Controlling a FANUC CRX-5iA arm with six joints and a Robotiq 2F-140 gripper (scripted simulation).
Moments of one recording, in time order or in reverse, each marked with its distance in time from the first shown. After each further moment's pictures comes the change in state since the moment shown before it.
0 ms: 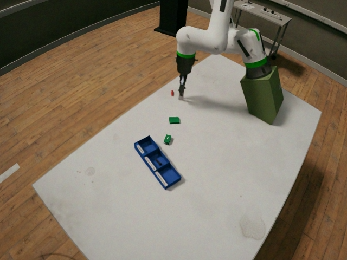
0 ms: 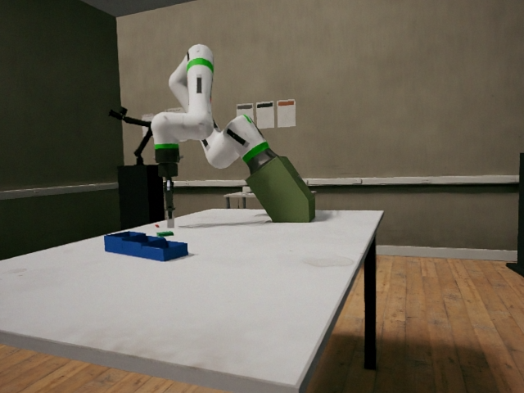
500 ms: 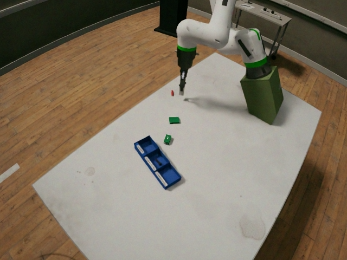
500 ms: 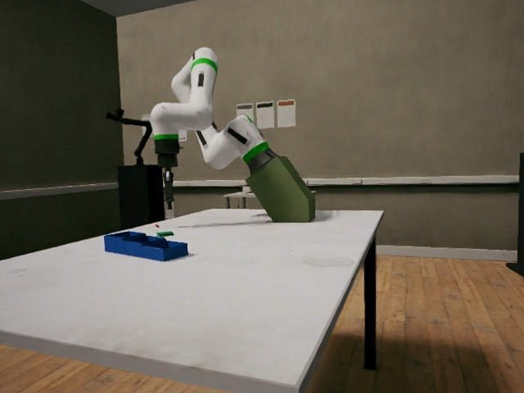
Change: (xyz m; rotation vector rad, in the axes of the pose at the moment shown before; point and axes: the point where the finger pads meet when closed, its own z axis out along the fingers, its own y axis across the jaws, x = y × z) arm 0.000 0.000 -0.036 0.001 0.000 0.000
